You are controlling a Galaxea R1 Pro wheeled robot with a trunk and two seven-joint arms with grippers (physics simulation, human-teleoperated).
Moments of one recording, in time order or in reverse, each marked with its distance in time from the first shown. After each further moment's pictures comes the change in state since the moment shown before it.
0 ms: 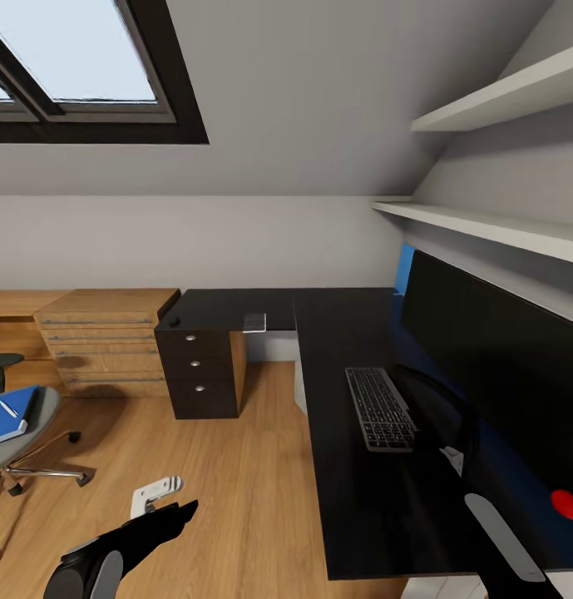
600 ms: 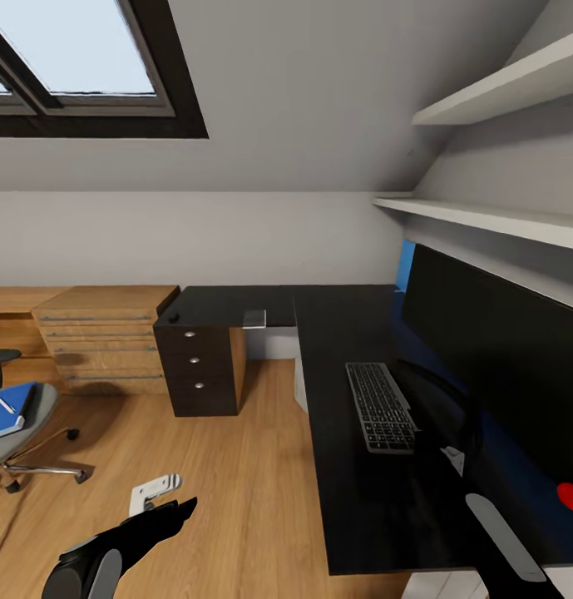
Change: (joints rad) left arm 0.000 0.000 0.004 -0.014 0.000 0.000 0.001; right arm 0.000 -0.002 -0.003 0.000 0.001 0.000 -0.001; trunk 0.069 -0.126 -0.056
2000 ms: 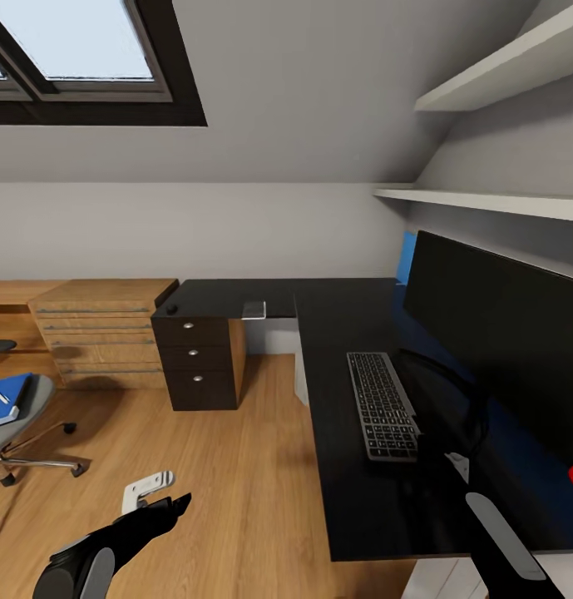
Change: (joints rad) left arm 0.000 0.000 0.030 -0.021 0.002 0.001 -0.005; right arm -0.005 0.000 -0.001 0.003 -0.002 -0.064 -0.100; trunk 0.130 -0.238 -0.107
